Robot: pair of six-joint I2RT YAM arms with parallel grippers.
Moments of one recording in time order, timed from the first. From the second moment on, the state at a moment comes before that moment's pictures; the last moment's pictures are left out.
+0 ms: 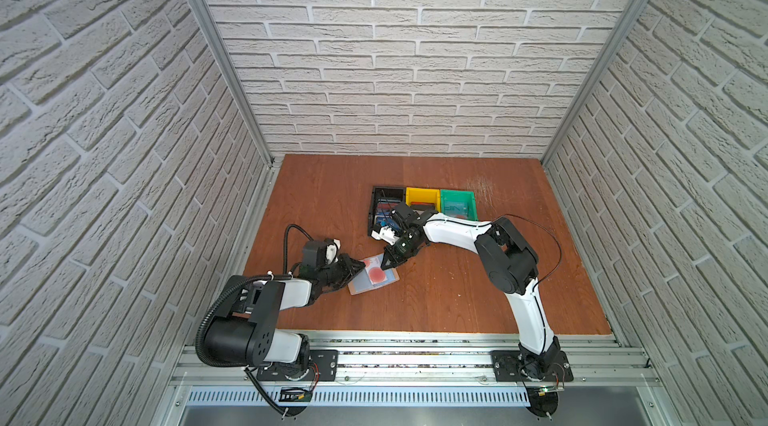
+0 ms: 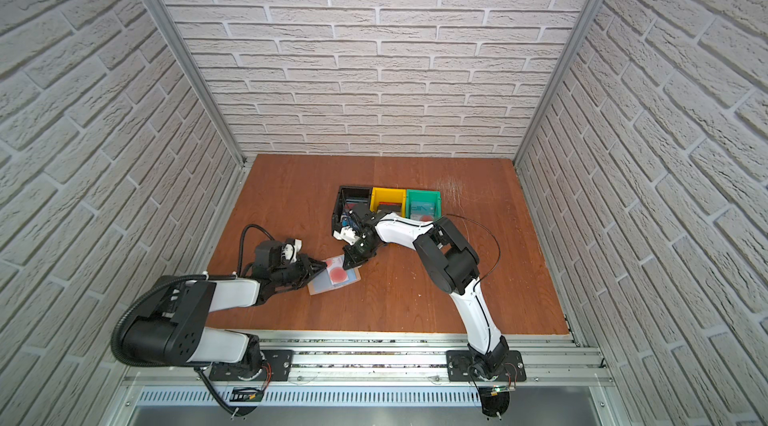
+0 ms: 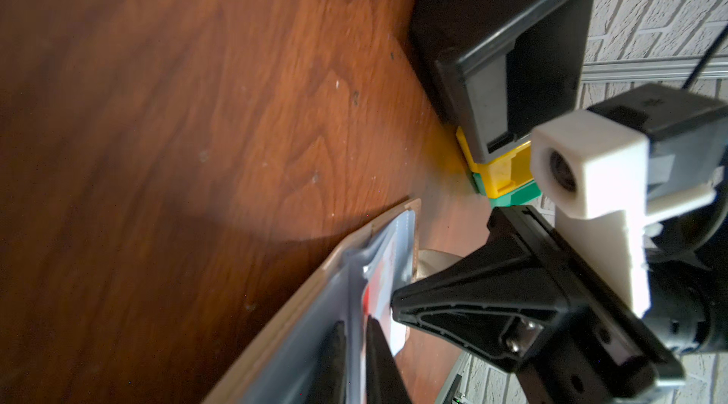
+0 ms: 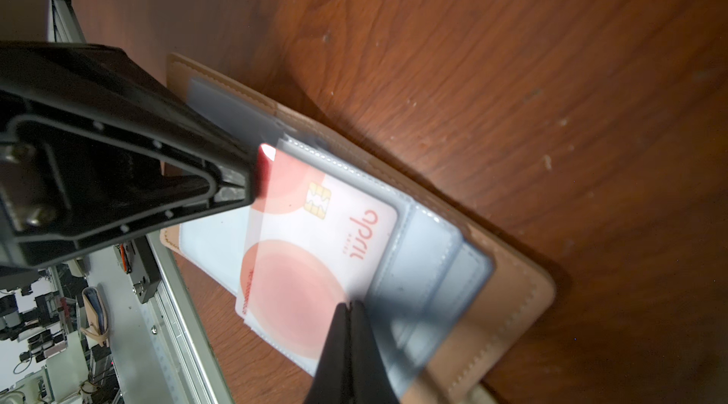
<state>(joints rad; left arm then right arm) -0.20 1.42 0.27 0.40 0.64 -0.91 0.69 2.19 1.55 -0.66 -0.60 0.15</state>
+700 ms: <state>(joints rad) -0.21 1.45 0.27 0.44 0.65 -0.93 0.69 2.19 1.54 -0.64 -0.61 0.16</state>
